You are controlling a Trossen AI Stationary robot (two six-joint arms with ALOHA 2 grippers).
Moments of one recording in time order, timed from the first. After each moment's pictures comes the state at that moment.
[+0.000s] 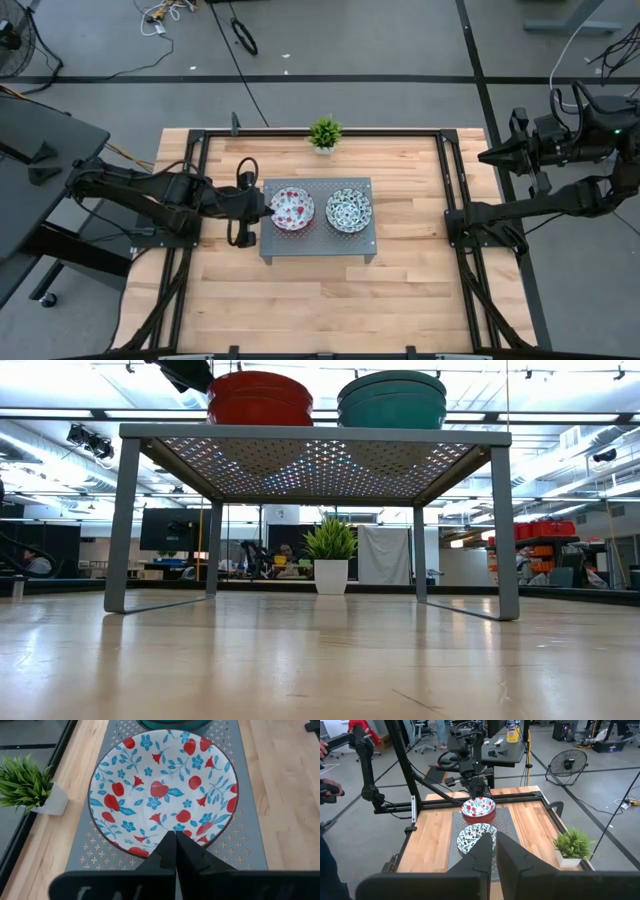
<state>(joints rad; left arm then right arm) -0.22 1.11 1.08 -0.72 -0.32 -0.12 -0.10 0.80 1.77 -1.26 -0.10 0.04</state>
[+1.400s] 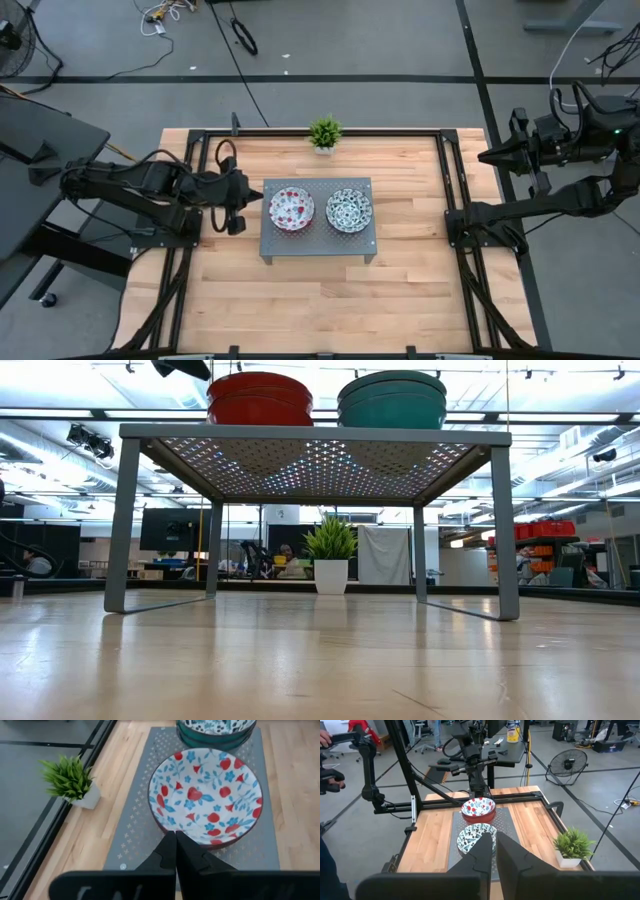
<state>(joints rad) -0.19 1.02 1.16 -0.84 -0.39 -0.17 -0.10 0.80 1.77 -1.26 -0.10 0.04</state>
